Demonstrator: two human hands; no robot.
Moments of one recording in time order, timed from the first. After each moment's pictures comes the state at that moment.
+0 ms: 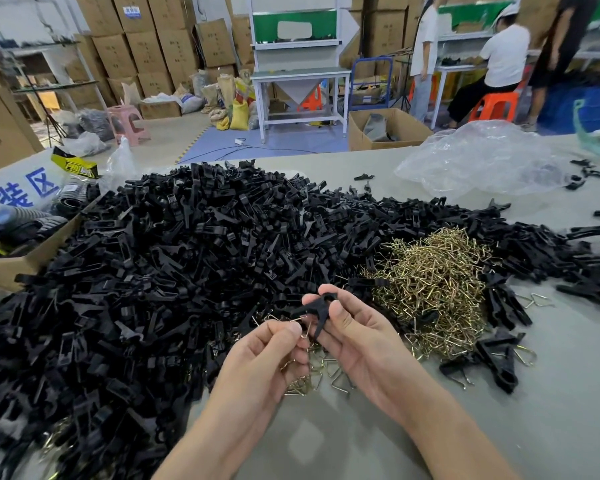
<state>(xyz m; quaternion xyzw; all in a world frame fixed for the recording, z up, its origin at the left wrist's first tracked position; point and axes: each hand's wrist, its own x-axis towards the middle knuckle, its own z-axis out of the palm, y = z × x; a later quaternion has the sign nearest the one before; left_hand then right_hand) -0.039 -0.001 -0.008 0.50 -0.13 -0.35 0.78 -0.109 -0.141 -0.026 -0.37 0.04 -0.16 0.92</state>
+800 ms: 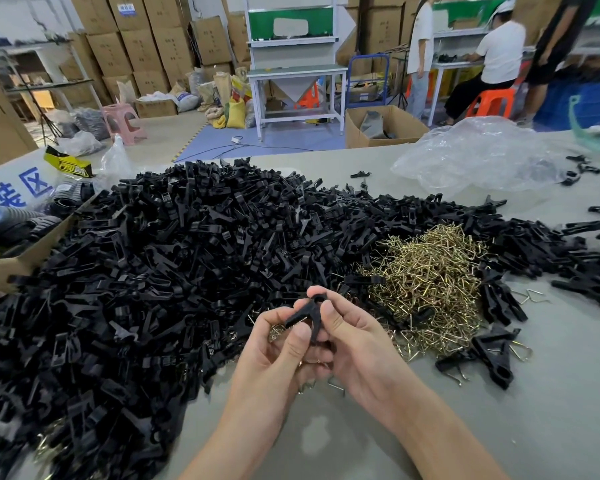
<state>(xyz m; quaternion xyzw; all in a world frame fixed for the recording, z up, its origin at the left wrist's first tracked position) -0.054 -0.009 -0.017 0.49 -0.17 -0.31 0.80 -0.108 -0.131 -0.029 -0.43 0.06 -0.12 0.89</state>
